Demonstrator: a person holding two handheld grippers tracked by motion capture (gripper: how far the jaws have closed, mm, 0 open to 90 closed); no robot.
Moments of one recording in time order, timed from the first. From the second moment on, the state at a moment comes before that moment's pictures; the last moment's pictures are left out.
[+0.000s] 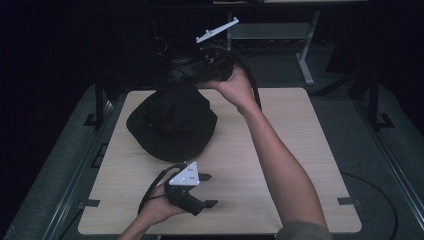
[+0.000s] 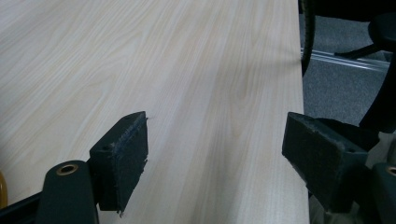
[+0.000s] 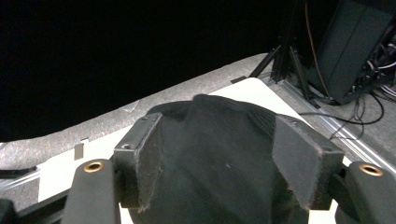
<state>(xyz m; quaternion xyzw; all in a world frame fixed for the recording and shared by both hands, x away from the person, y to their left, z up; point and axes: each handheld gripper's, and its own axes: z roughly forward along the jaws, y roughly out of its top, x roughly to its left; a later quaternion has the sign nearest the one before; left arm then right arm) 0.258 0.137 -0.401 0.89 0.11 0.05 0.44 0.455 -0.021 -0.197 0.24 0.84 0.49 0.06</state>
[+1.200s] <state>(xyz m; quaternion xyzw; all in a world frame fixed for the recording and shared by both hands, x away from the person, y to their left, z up) 0.259 0.138 -0.404 0.89 0.12 0.04 0.44 0.415 -0.122 -0.223 0.30 0.81 0.50 0.09</state>
